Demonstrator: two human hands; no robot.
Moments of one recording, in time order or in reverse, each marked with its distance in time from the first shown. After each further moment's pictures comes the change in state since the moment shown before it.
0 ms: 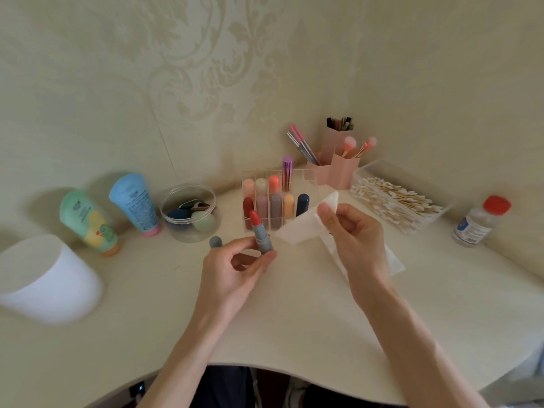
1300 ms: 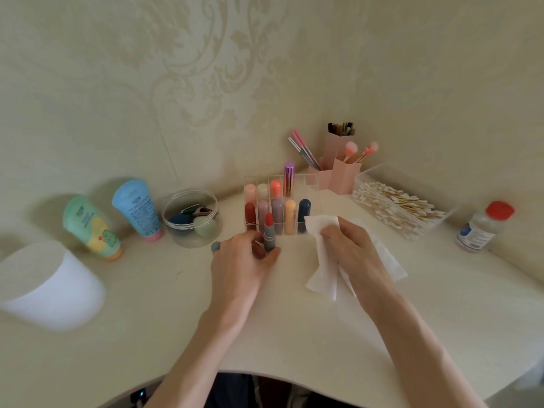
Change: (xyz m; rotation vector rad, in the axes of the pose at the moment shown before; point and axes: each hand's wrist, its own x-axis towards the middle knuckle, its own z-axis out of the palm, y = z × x) left_hand 0.028 0.010 0.021 0.563 0.091 -0.030; right_hand -0.002 -0.011 -0.002 -0.303 -0.158 0.169
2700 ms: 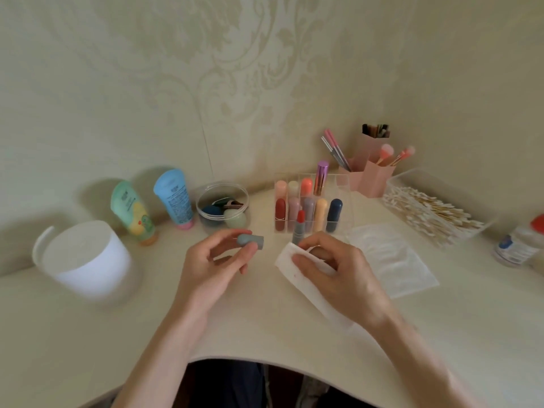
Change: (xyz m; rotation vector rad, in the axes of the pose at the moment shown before) left_hand -0.026 -0.052 -0.070 -0.823 -0.026 -0.226; right_hand -0.020 0.014 0.037 -0.297 -0.215 -0.460
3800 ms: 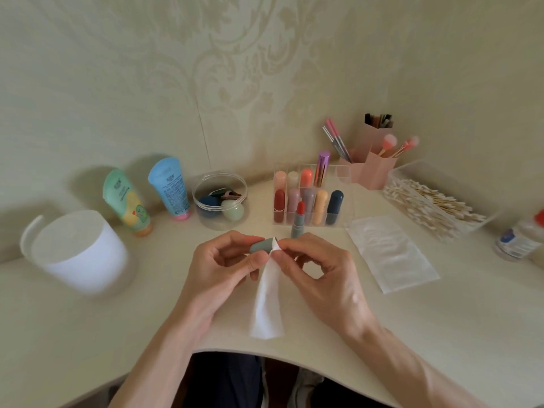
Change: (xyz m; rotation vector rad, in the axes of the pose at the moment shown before) left_hand -0.016 0.004 0.007 -0.112 -0.157 -0.070; right_hand -0.004 0.003 0.037 0.240 0.153 -0.278
